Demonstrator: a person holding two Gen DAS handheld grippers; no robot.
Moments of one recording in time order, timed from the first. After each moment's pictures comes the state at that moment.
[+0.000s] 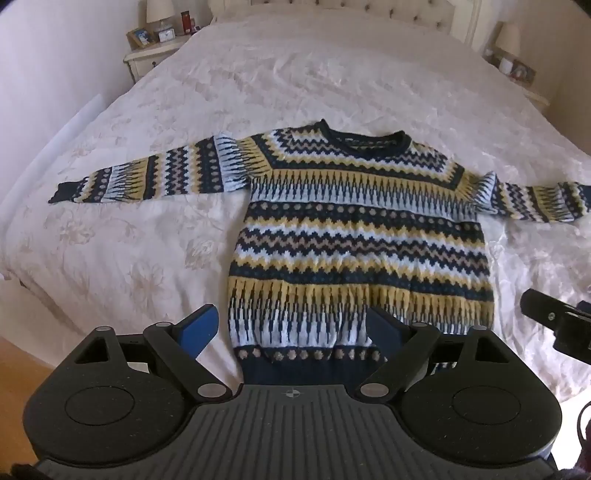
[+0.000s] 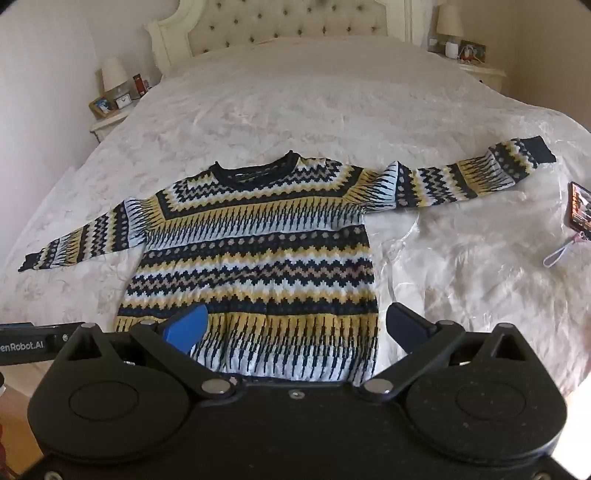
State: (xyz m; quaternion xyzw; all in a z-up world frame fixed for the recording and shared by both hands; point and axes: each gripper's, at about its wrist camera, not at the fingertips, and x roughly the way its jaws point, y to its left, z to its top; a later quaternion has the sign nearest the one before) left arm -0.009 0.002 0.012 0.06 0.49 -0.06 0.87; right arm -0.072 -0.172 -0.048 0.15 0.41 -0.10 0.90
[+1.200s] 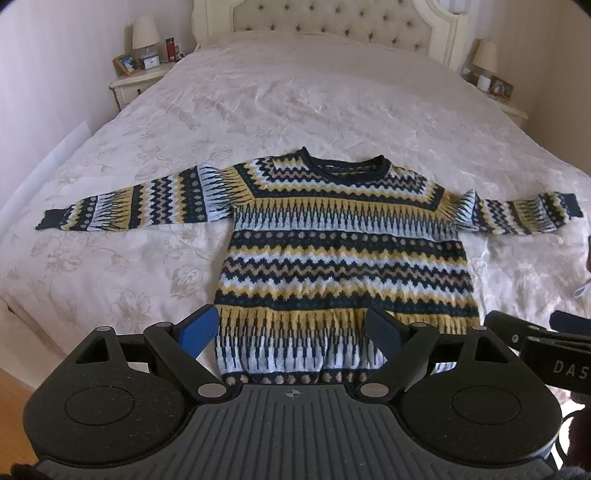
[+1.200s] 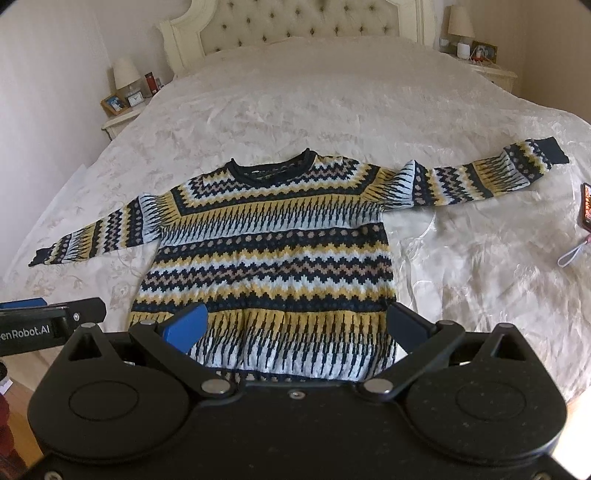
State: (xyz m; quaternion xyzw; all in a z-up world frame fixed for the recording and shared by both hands) left arm -0.019 0.009 0.010 0.05 0.44 -0.10 0.89; right arm -0.073 -0.156 -0.052 0.14 0.40 -0.08 0.90
